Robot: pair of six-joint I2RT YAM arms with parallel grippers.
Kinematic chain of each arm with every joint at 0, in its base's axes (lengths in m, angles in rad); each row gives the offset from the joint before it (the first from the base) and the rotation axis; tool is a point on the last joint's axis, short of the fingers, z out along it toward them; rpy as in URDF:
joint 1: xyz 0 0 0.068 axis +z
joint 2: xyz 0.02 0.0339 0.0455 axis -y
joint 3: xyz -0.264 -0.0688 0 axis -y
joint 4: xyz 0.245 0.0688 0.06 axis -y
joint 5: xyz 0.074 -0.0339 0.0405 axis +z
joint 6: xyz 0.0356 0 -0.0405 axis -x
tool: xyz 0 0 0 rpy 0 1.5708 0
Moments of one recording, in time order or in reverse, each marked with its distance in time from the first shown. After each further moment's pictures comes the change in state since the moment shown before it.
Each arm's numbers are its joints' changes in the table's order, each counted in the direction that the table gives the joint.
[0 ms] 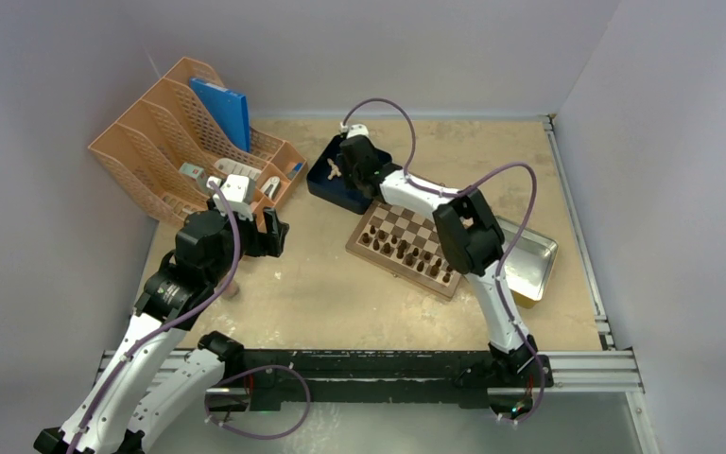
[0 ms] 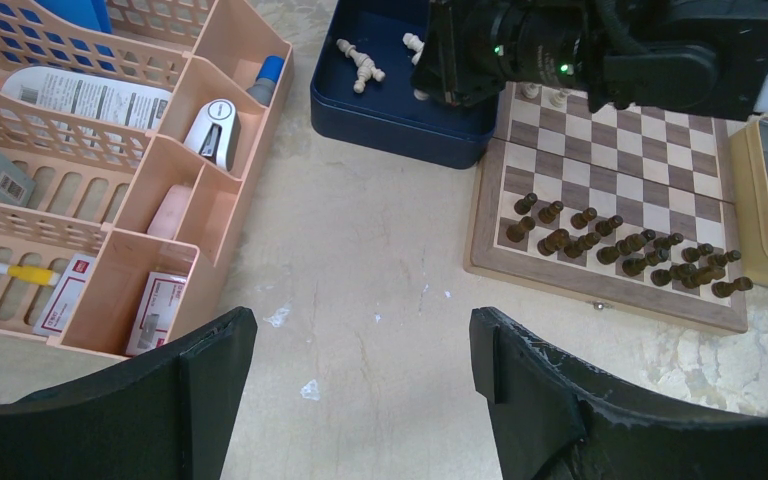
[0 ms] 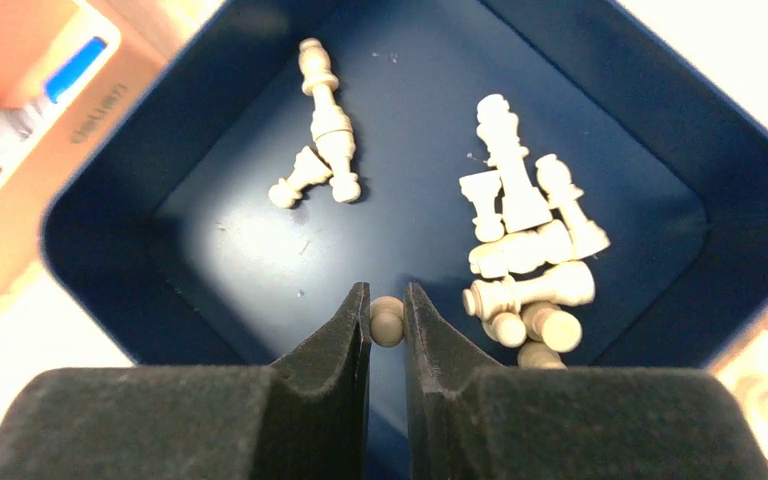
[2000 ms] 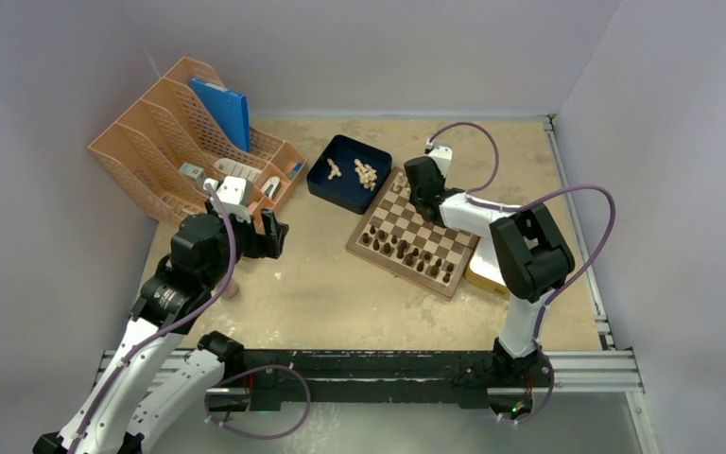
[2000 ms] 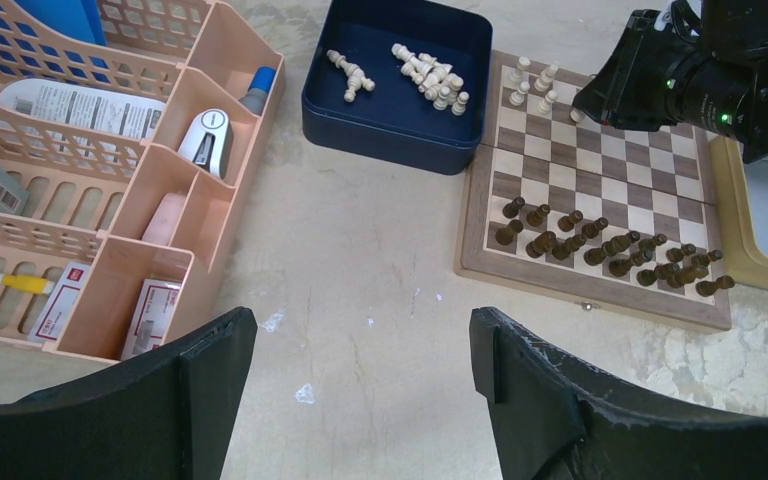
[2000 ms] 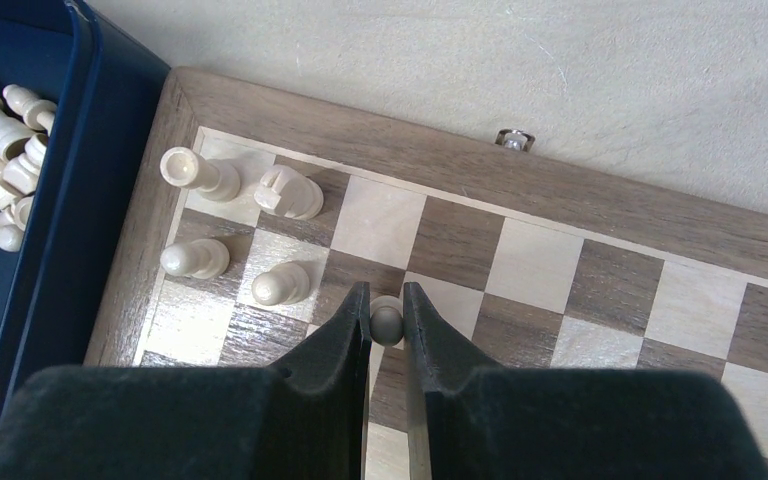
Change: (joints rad) left arm 0.000 0.018 0.000 0.000 -0.017 0.000; right arm -0.178 0.463 -0.685 0.153 -0.262 -0.225
